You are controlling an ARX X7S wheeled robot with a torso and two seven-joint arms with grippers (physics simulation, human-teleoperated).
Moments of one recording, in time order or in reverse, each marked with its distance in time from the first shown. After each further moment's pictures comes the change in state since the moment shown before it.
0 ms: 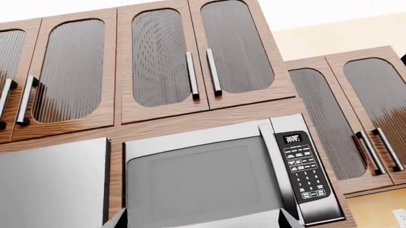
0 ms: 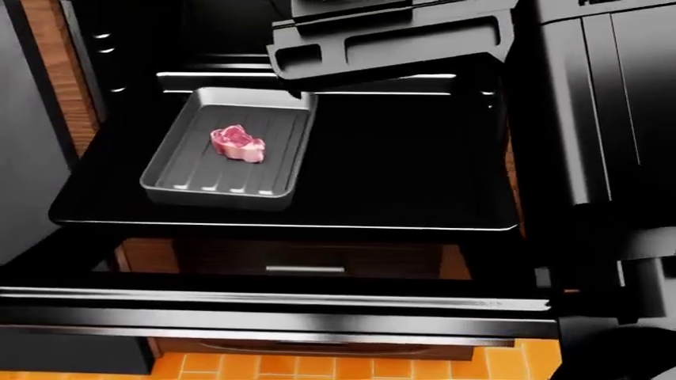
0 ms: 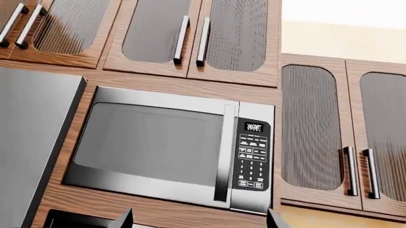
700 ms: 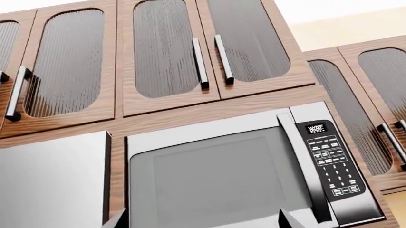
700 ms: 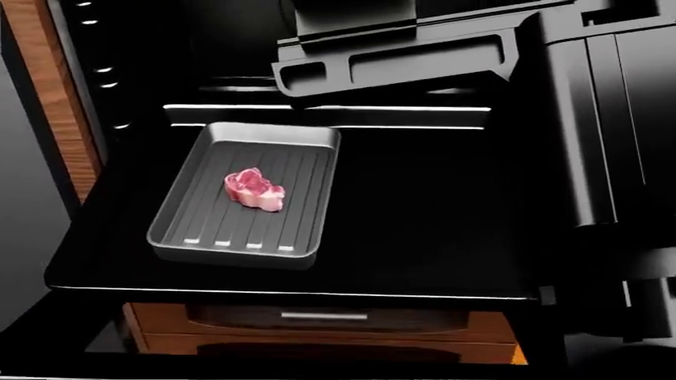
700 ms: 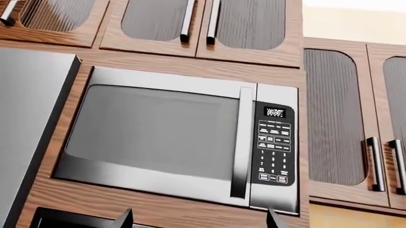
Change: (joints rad) left arm -0.033 -0.054 0.047 0.005 -0.079 0.057 -0.064; right arm -0.001 0.056 -0.031 0.020 0.119 -0.053 0.108
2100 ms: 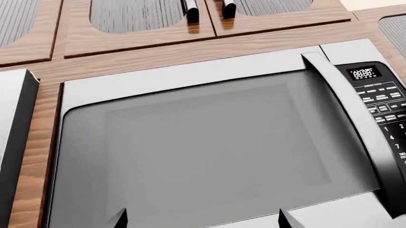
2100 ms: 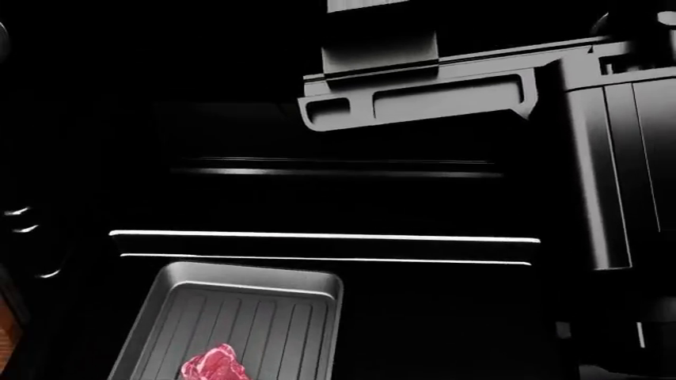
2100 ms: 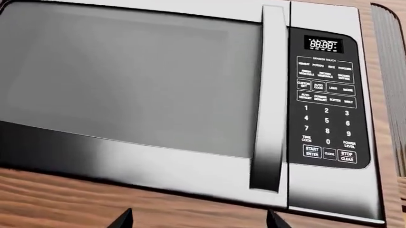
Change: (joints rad) left arm -0.028 -0.006 0.091 -0.006 -0.020 0.093 -0.032; right arm -0.044 0.095 -0.045 -0.026 0.043 -0.092 0.051
